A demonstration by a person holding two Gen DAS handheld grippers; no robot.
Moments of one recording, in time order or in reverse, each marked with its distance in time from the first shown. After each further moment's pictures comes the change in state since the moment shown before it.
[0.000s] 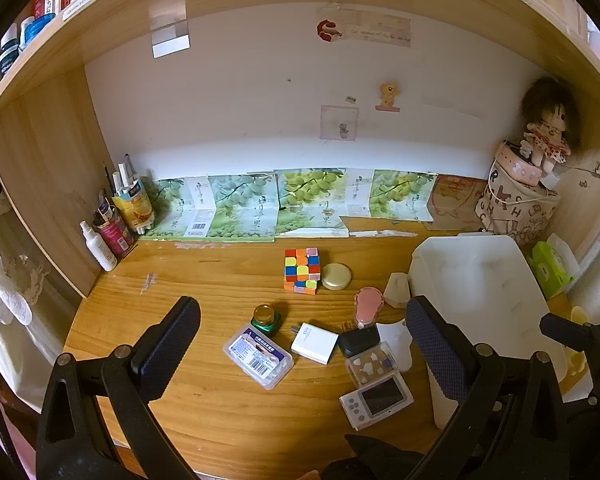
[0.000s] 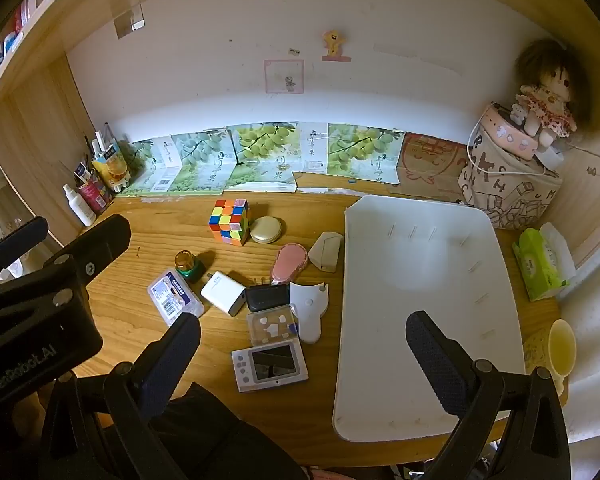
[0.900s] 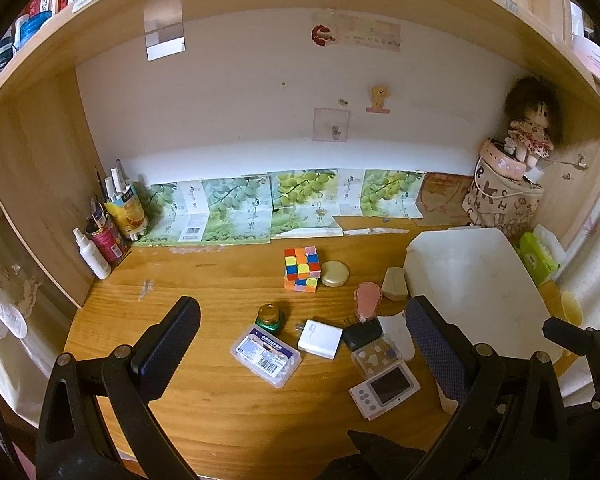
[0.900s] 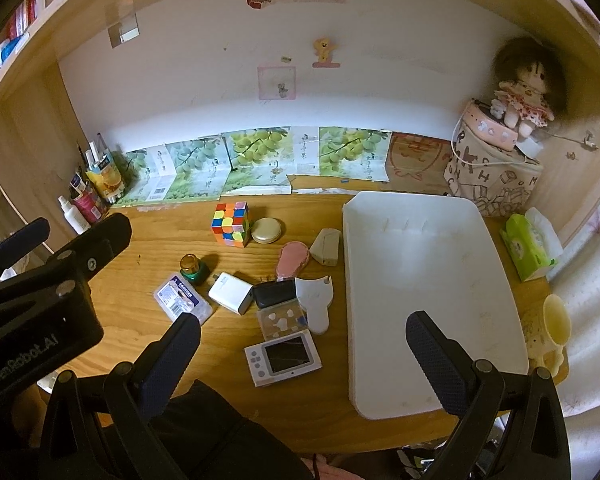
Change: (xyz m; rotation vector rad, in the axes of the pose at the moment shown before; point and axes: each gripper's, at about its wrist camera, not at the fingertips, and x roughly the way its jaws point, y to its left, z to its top) left arm -0.010 0.026 -0.006 0.031 -0.013 -0.073; right arm -0.019 0.015 -0.013 0.057 -0.027 -0.049
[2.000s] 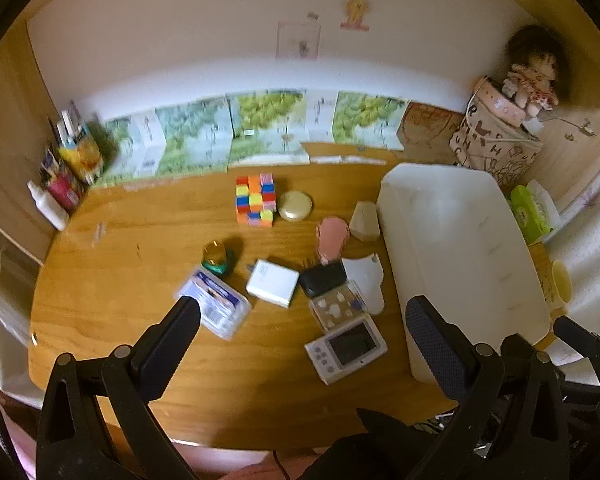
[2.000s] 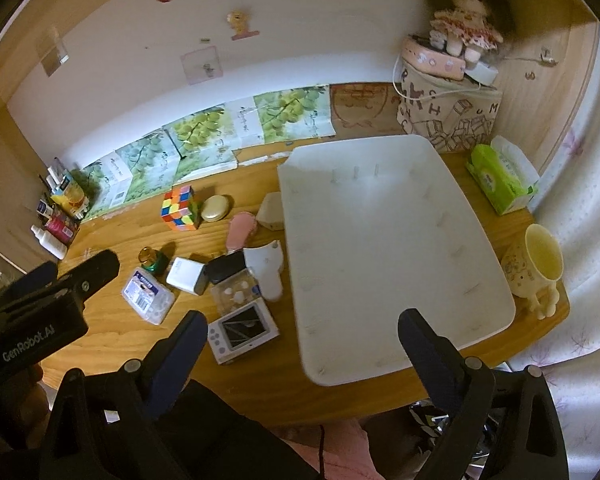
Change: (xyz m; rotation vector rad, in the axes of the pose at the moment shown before) left arm 0.059 -0.042 -0.010 -0.025 0.294 -0.069; right arm 0.014 -0.072 -0.019 0.183 0.118 -0.027
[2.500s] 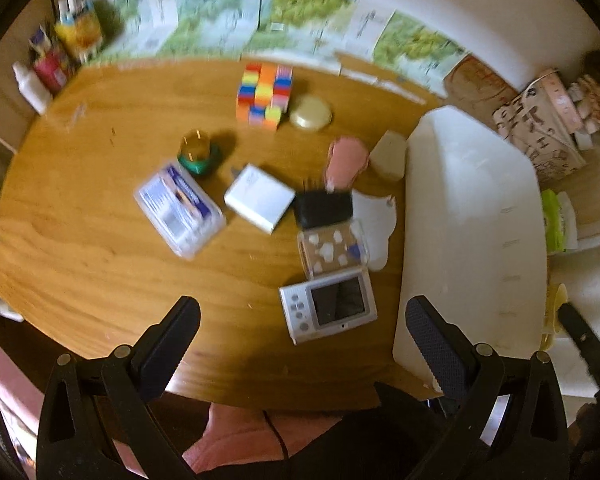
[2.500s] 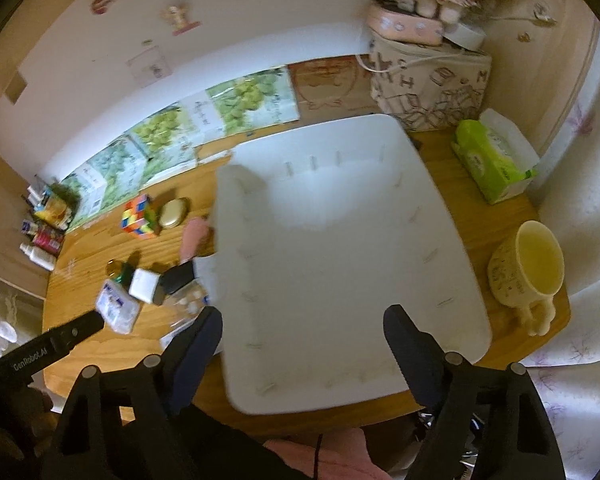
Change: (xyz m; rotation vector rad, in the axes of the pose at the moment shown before) left arm 0.071 0.002 -0.017 -0.252 0.310 -0.019; right arm 0.037 -0.080 0.035 0.054 0.091 0.024
